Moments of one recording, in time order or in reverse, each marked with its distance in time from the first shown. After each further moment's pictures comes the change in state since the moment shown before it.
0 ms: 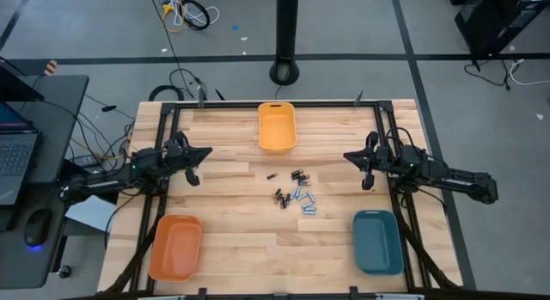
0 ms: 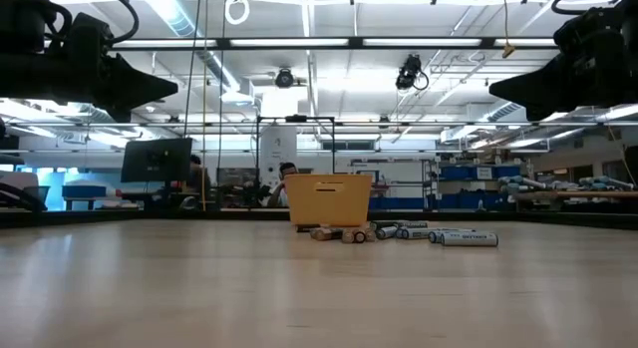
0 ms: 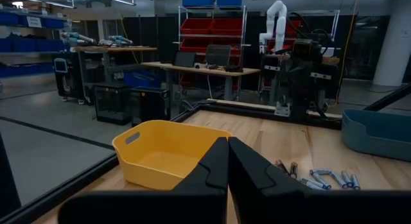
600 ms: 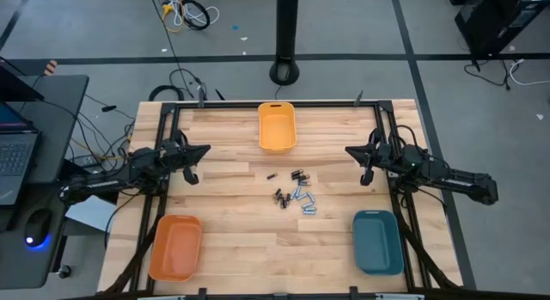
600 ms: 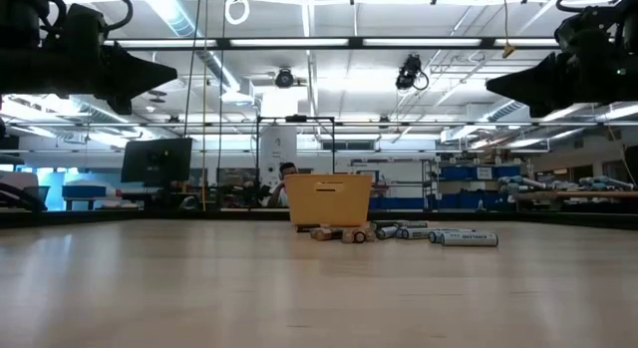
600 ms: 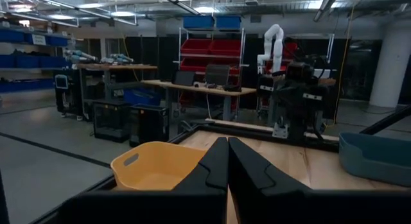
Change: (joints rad) left arm 0.000 0.000 0.000 0.082 0.000 0.000; right arm -0.014 0.000 0.000 0.048 0.083 -0.001
